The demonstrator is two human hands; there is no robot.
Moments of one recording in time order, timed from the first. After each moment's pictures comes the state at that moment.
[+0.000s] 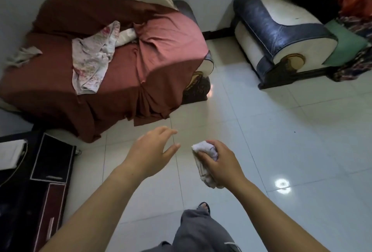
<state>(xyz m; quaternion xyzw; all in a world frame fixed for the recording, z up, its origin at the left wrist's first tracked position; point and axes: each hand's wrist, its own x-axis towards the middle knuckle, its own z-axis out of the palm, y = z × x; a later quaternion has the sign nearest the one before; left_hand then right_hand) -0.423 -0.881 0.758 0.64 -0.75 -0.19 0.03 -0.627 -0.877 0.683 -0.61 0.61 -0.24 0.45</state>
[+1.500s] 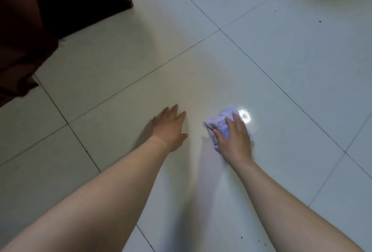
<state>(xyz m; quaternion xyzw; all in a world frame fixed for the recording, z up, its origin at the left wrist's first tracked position) -0.492 -1.204 -0.123 0.42 -0.85 -0.25 -0.20 -0.653 -1.083 -0.140 -0.42 0.88 -0.15 0.18</state>
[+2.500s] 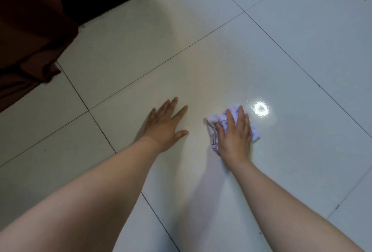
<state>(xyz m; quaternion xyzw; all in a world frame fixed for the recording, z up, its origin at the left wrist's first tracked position) -0.429 -1.206 -0.145 0.41 -0.87 -0.22 -0.17 -0.600 -1.092 -0.177 -0.42 0.88 -0.15 0.15</state>
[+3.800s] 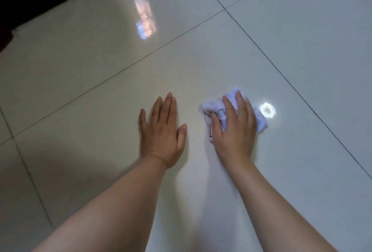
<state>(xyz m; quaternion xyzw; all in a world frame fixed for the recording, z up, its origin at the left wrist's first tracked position) -0.586 -1.209 -0.190 0.55 -0.83 -0.10 -0.03 -0.744 -1.158 -0.199 -0.49 0.83 -0.25 0.05</state>
